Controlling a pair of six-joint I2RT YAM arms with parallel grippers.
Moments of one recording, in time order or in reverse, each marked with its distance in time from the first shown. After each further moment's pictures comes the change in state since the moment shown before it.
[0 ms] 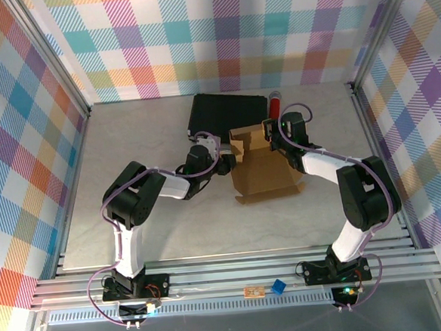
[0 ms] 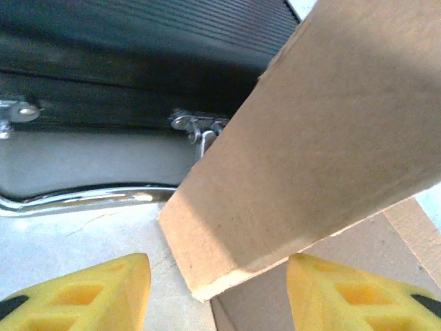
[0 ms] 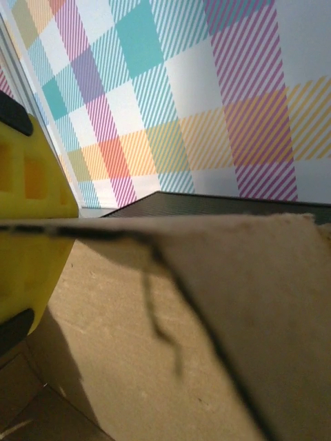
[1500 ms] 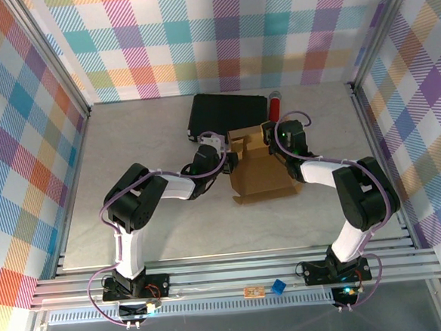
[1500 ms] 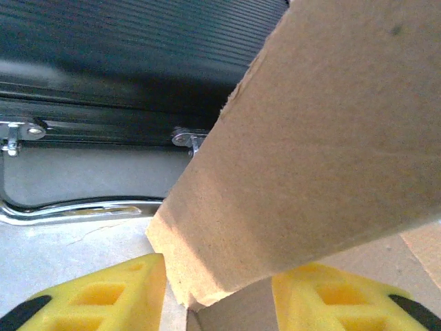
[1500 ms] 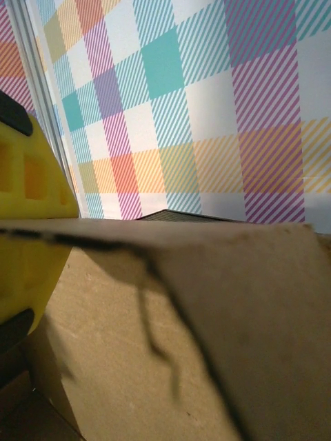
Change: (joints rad) left arm -0.063 -0.019 0.046 -0.082 -0.176 0.005; right arm 0.029 0.004 -0.112 0.222 0.032 -0.037
